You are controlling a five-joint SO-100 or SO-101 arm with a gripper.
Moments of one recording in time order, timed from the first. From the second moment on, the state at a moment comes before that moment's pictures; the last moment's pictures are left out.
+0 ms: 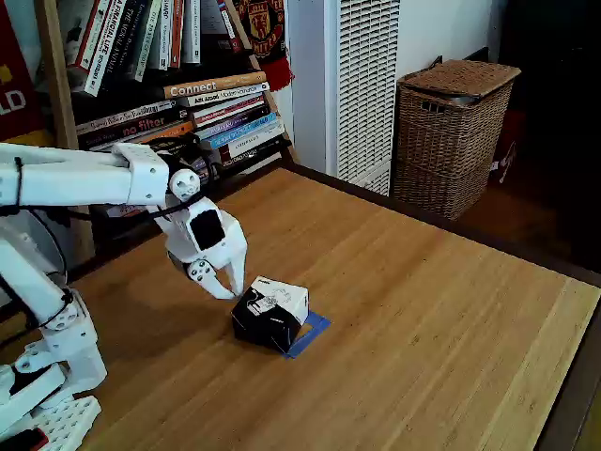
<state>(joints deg) 9.9 107.1 130.3 56.3 -184.8</state>
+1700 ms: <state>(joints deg) 10.9 102.7 125.2 50.8 -184.8</state>
